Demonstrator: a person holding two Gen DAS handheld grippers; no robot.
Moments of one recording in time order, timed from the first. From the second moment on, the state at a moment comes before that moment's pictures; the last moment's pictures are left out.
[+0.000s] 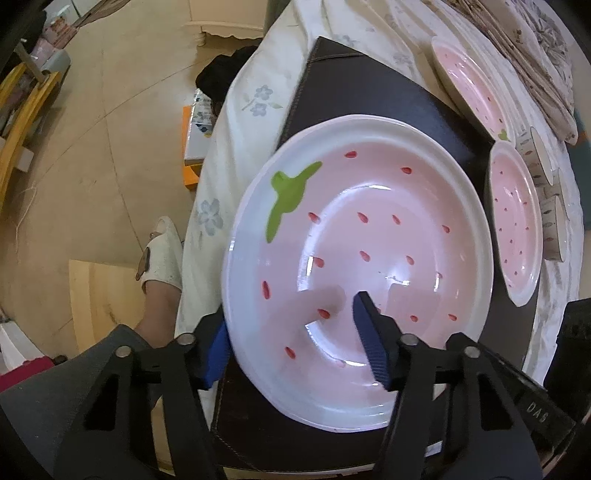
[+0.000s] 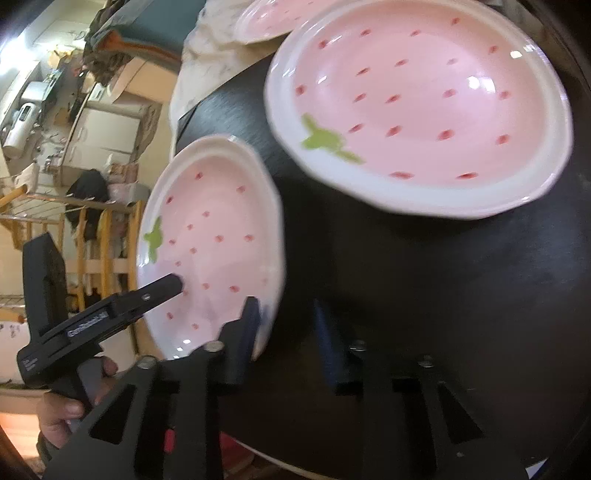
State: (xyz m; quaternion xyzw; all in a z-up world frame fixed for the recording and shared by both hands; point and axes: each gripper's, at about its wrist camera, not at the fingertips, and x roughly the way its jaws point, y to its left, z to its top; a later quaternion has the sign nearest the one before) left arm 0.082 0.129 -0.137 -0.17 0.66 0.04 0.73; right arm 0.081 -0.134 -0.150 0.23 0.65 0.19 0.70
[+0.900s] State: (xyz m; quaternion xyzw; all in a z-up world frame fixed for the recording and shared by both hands) left arm 0.056 0.067 -0.142 -0.09 0.70 -0.04 0.71; right arm 0.021 -0.186 -0.144 0.23 0.68 0.14 0.68
